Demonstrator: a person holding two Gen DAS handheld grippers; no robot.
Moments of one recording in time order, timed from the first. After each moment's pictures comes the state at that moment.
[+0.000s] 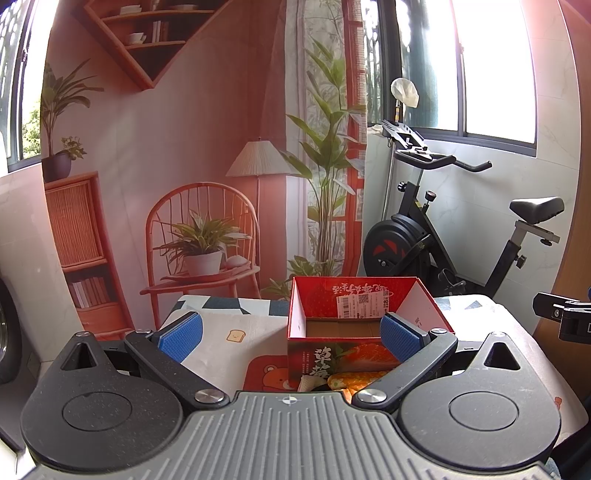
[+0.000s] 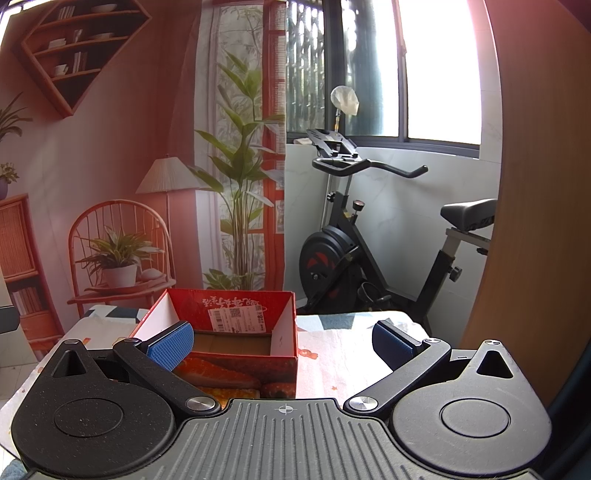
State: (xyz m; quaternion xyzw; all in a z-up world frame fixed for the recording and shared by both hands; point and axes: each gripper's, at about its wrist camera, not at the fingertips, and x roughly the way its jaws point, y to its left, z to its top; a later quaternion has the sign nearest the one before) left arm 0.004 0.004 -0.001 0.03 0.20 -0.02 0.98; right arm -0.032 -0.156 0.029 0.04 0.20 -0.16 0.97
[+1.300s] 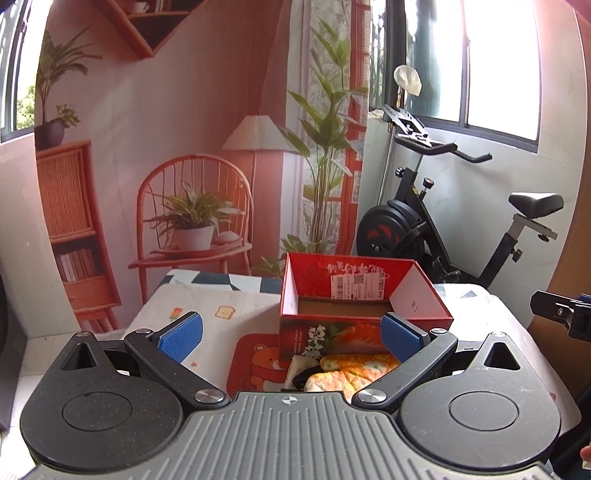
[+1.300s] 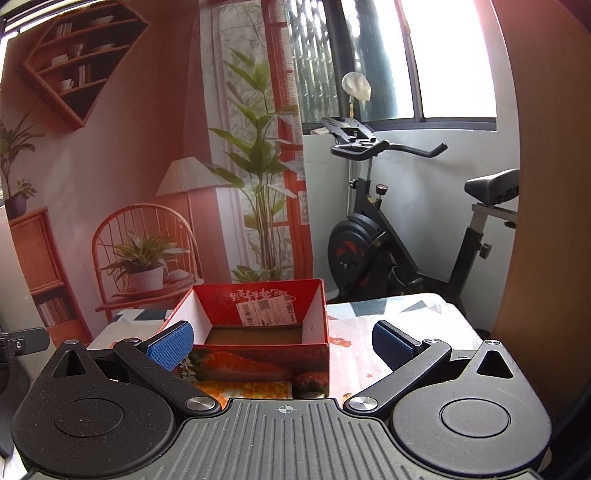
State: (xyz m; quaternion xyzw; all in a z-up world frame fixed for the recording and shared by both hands) left arm 0.024 0.011 -0.029 0.01 0.23 -0.03 0.97; right arm -0.024 -0.158 -0.010 0.09 0.20 -0.11 0.97
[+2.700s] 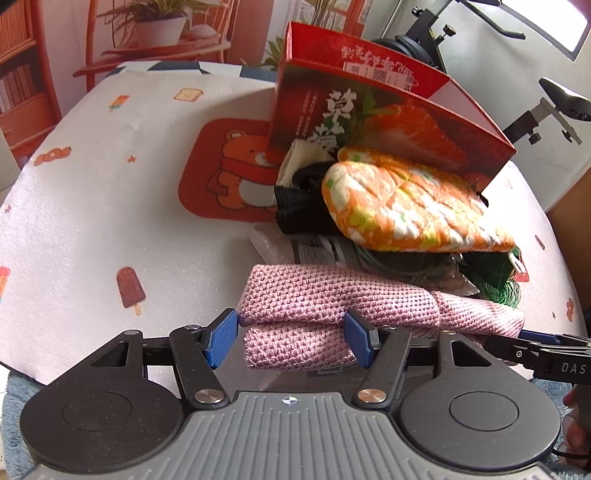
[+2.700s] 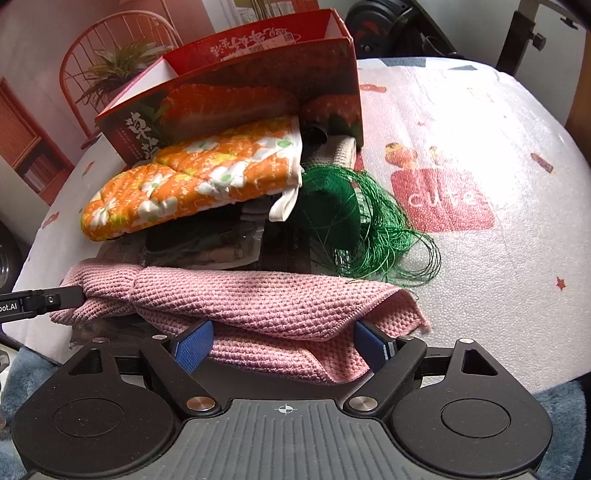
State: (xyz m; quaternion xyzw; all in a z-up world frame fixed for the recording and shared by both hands) left arm 0.103 0.043 -0.213 -0.06 0.49 -0.09 0.86; right arm 0.040 -0.173 -0.214 0.18 0.50 -0.05 0.84
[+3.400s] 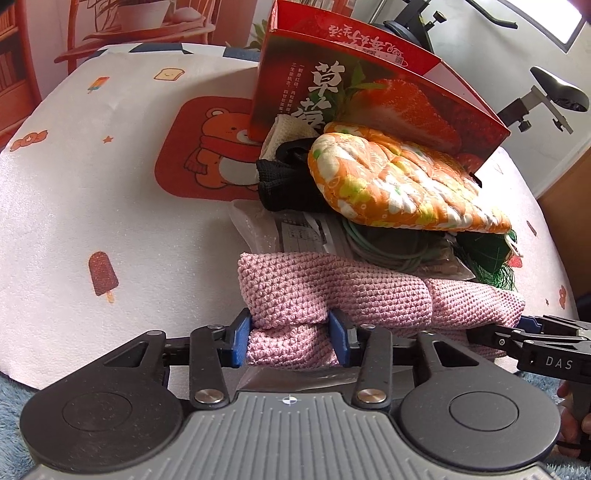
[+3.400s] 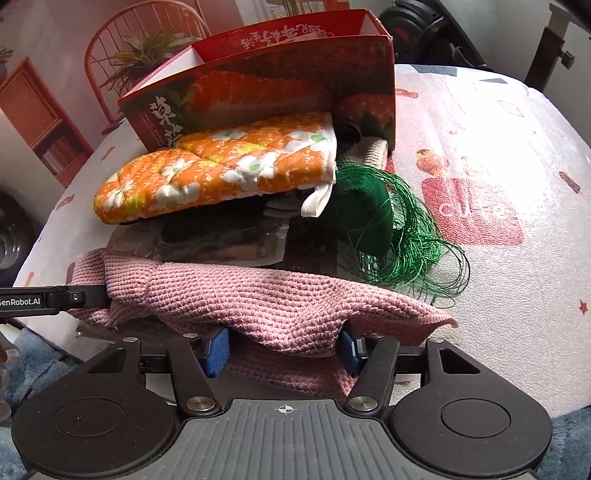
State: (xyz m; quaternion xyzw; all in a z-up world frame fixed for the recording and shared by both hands) left arm 0.105 0.037 -0.228 -0.06 0.51 -0.12 0.85; right arm 0.049 -0.162 -0.218 0.15 0.49 0.00 0.86
